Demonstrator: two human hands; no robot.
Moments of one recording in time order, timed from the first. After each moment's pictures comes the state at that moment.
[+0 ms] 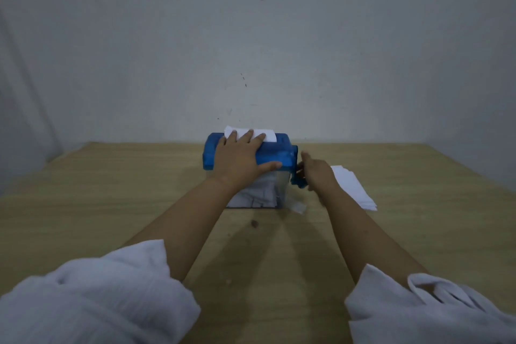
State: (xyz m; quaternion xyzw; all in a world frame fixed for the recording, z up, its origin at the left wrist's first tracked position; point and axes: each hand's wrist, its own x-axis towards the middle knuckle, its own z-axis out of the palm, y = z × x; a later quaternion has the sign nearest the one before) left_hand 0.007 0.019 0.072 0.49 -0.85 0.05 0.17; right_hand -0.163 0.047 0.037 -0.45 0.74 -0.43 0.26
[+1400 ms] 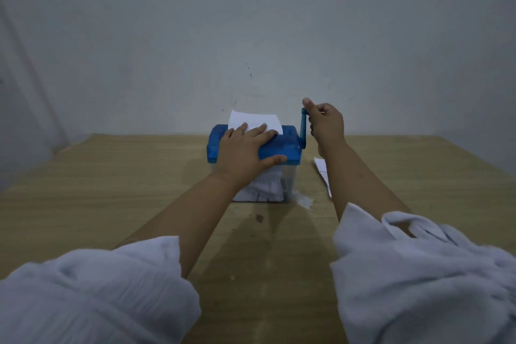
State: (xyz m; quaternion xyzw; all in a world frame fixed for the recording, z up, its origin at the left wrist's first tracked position) left_hand 0.010 0.015 0.063 0.45 -0.86 0.05 0.23; right_hand -0.172 0.000 0.082 -0.42 0.58 -0.68 0.19
